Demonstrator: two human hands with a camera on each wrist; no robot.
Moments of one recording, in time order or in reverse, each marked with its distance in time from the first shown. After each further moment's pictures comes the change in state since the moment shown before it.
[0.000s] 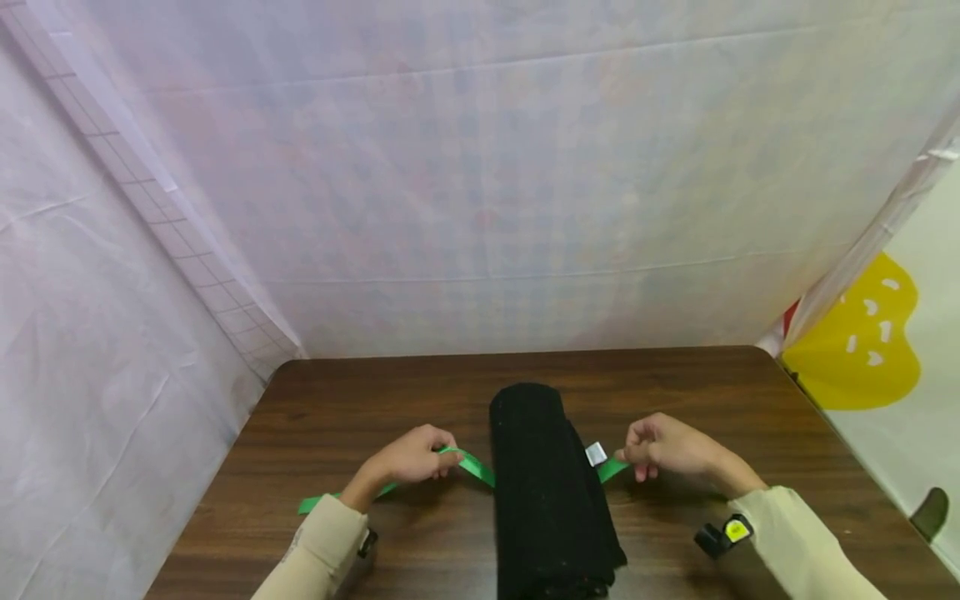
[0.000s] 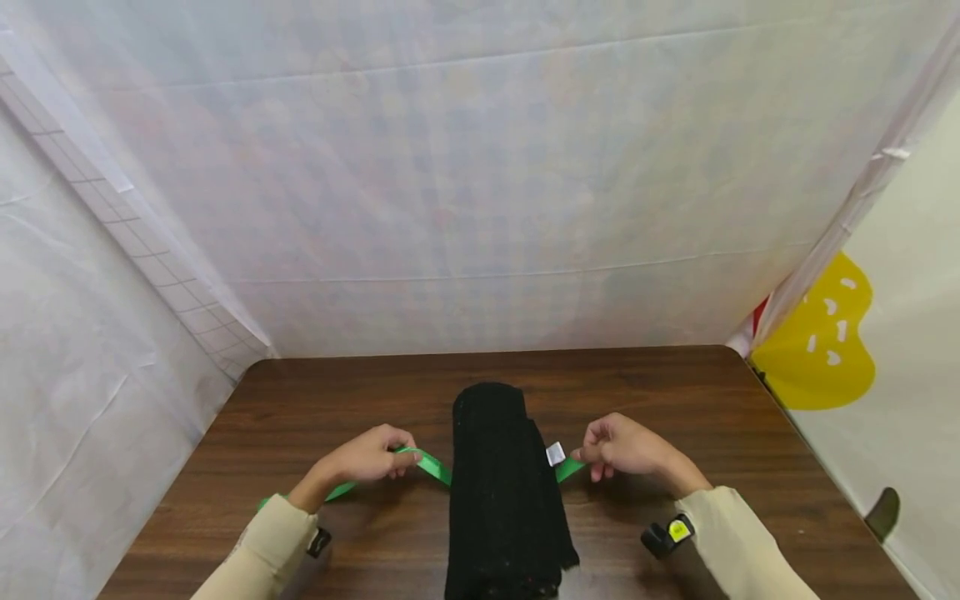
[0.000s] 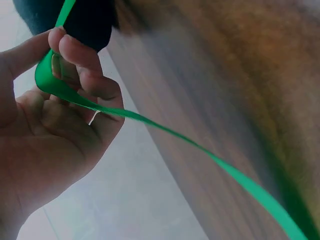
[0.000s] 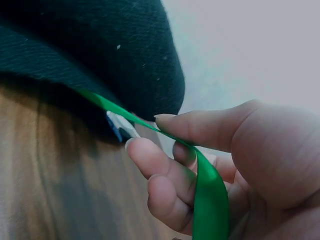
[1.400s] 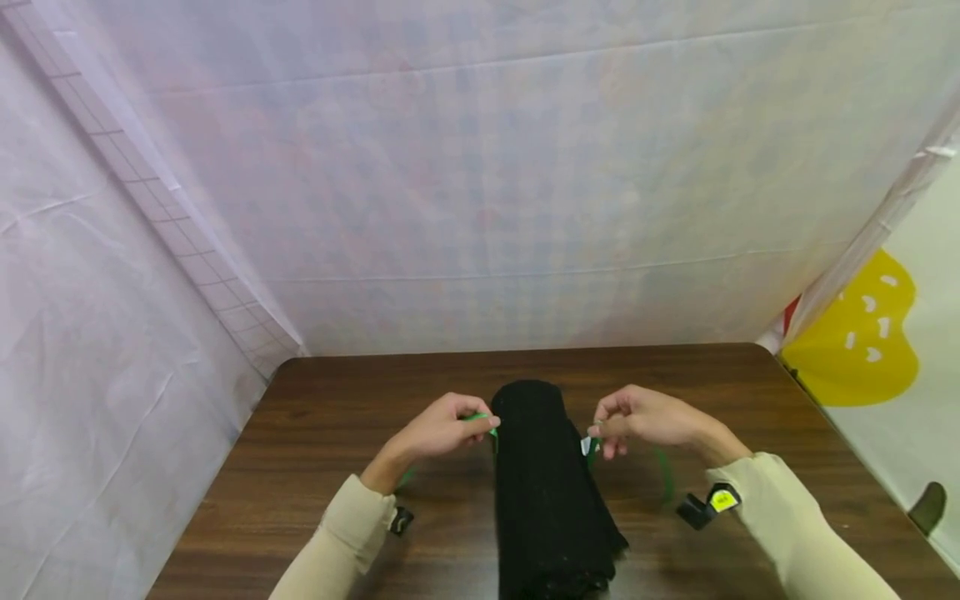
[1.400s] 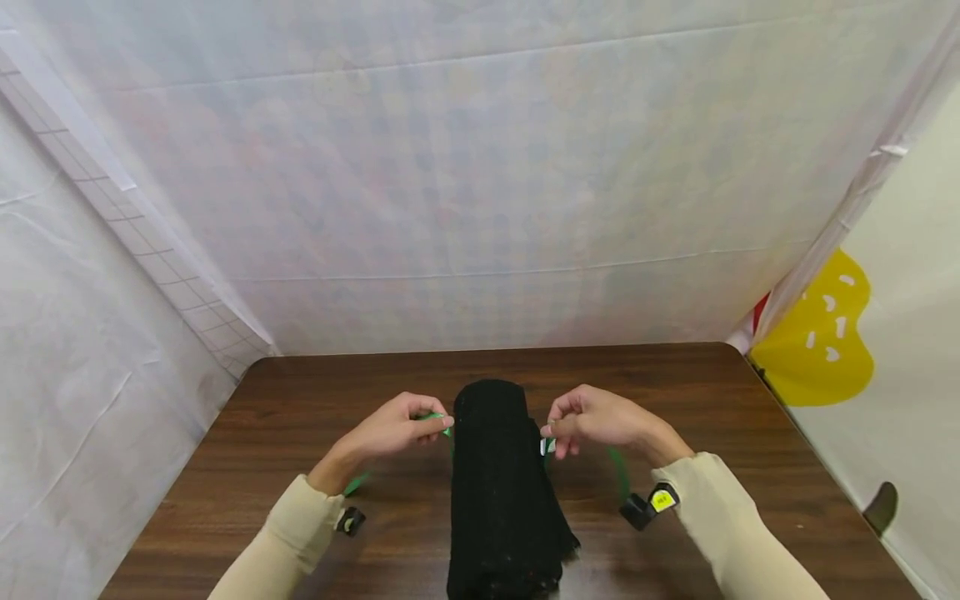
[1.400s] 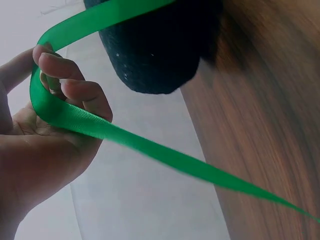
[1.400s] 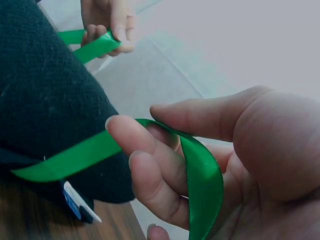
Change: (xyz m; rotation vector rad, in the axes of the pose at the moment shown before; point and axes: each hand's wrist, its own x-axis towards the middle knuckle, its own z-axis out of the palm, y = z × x) left_hand 0.022 0.052 -0.003 -0.138 0.082 0.105; right_hand 0.017 -0.064 -0.007 0.035 -0.166 -0.113
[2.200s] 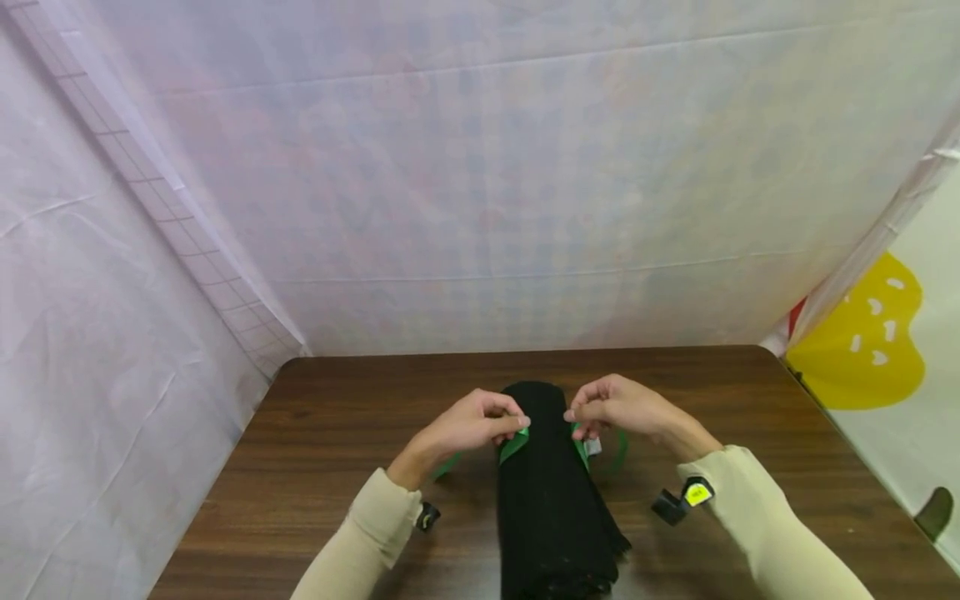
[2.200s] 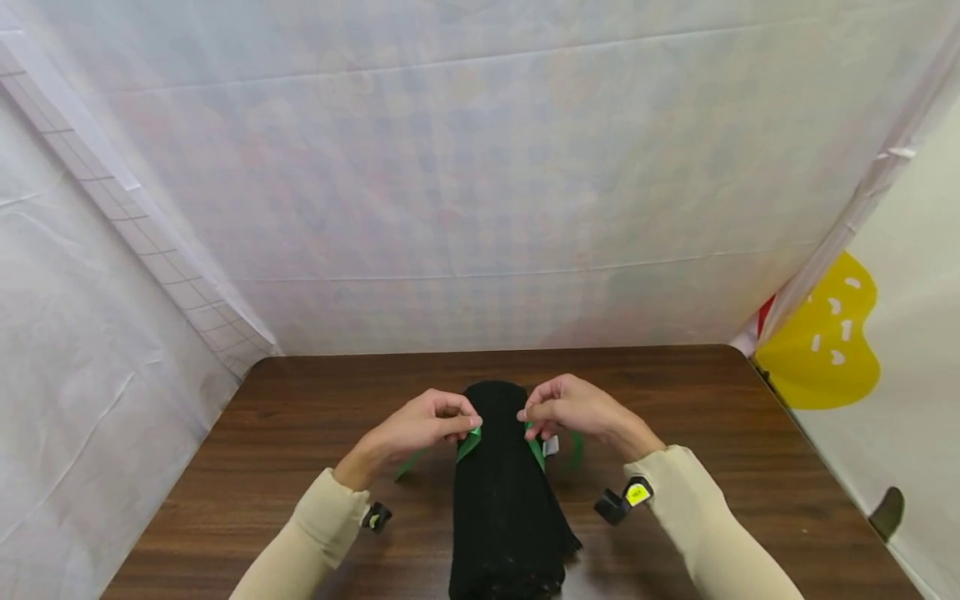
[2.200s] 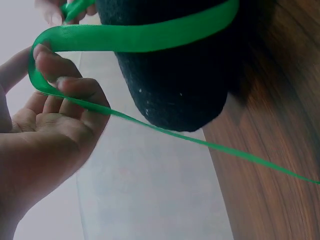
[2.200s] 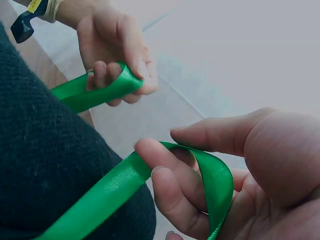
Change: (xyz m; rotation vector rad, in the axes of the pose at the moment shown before) left_hand 0.019 0.022 0.020 -0.090 -0.056 0.035; right_hand 0.028 -0.012 0.011 0.130 0.133 0.057
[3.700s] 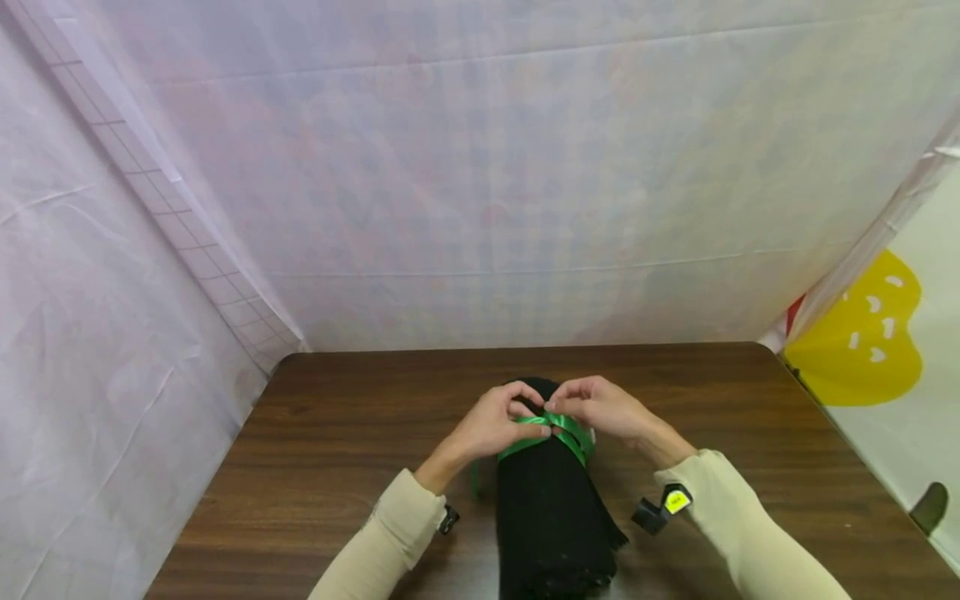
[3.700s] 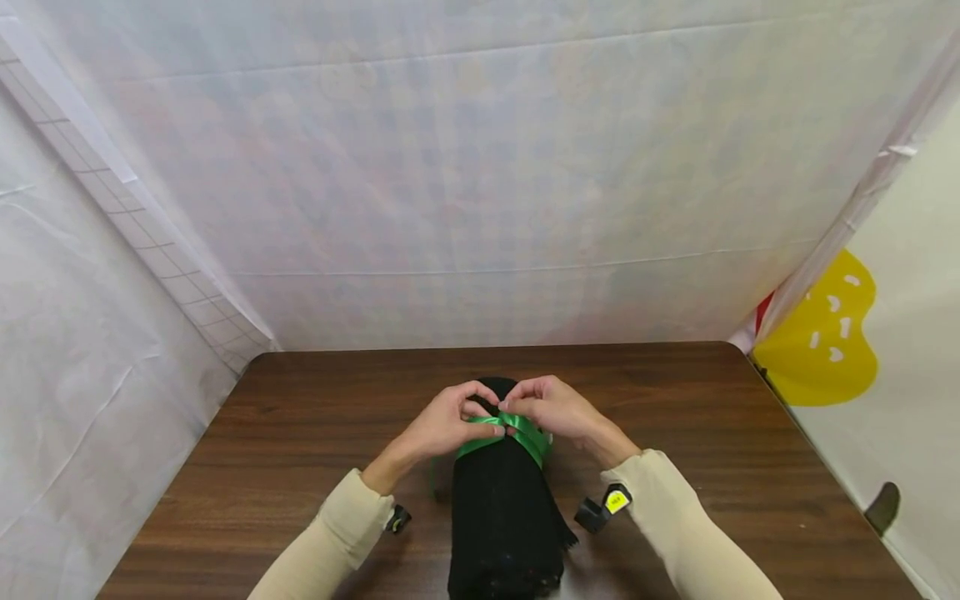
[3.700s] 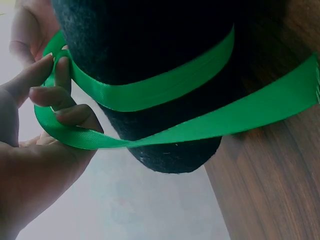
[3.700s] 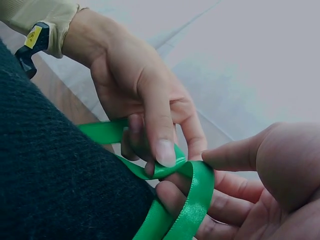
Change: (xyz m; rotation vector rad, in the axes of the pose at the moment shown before) left_hand 0.017 -0.004 0.031 -0.009 0.142 0.049; right_hand 0.012 -0.007 0.026 -0.044 0.141 -0.032
